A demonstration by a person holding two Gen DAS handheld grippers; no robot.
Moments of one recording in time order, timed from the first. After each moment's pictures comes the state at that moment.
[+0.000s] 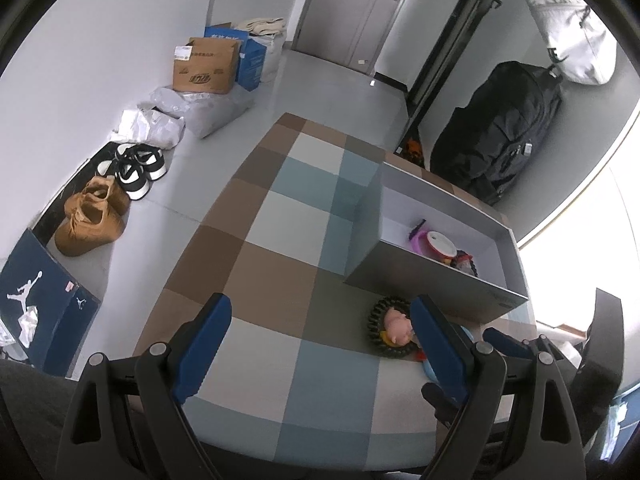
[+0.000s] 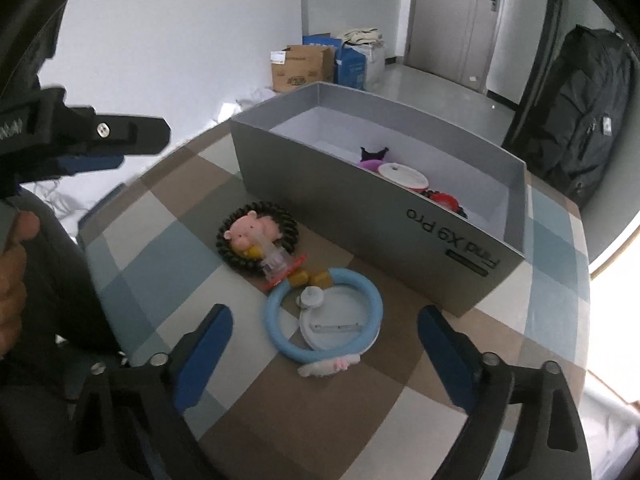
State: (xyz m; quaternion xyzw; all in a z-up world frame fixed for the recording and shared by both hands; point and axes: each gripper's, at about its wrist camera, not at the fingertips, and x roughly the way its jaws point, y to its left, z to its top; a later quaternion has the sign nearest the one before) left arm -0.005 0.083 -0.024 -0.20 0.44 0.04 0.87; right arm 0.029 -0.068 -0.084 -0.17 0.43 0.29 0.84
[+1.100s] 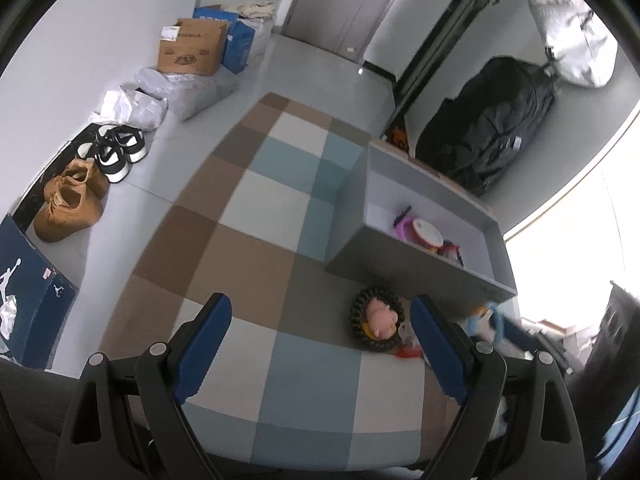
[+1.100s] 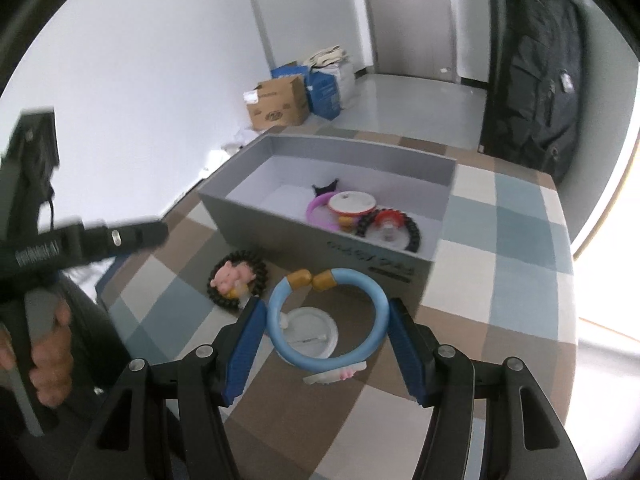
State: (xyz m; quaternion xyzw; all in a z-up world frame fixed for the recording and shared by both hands) left arm 0.004 0.075 -0.036 -0.22 0.46 0.00 0.86; right arm 0.039 -0.112 -0.056 -0.04 0.43 0.28 0.86
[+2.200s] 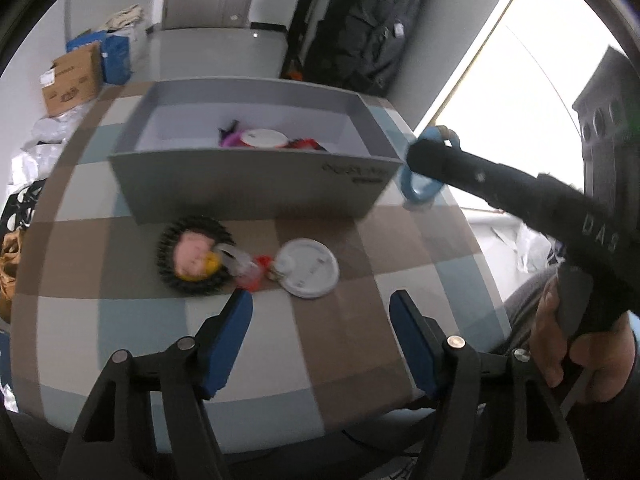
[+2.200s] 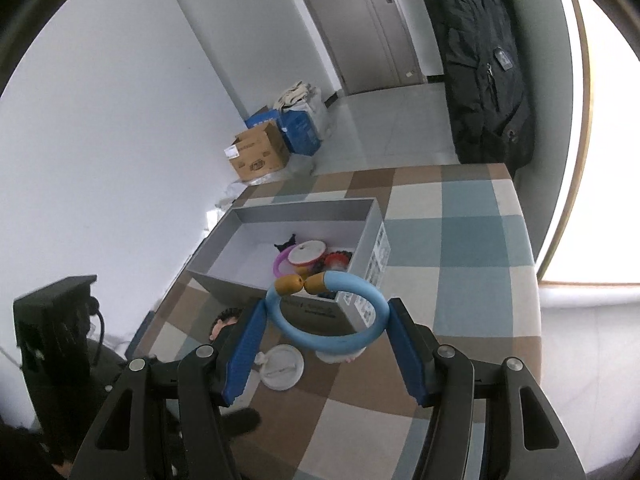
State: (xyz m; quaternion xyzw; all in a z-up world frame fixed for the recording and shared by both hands) left arm -0.011 -0.031 -0.037 -0.10 0.50 -0.16 0.84; right arm 0.057 -0.170 -0.029 0.08 0.41 0.26 0.87
